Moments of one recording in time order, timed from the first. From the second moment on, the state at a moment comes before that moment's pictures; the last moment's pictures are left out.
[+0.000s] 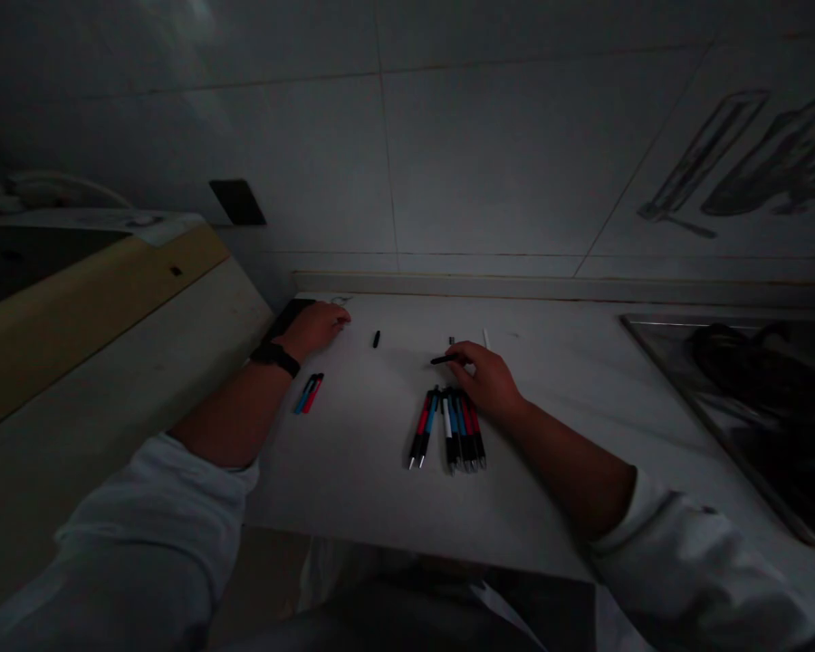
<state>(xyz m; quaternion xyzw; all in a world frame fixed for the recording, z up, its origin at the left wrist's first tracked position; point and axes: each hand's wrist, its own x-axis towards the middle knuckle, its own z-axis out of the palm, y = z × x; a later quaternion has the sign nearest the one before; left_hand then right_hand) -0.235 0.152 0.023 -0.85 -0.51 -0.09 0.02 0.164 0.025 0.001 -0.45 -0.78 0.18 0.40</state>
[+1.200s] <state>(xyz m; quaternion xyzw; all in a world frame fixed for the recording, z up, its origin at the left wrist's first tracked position) -0.234 0.139 0.042 -0.86 -0.50 0.02 0.07 0.164 0.023 0.002 -0.44 -0.79 0.18 0.38</state>
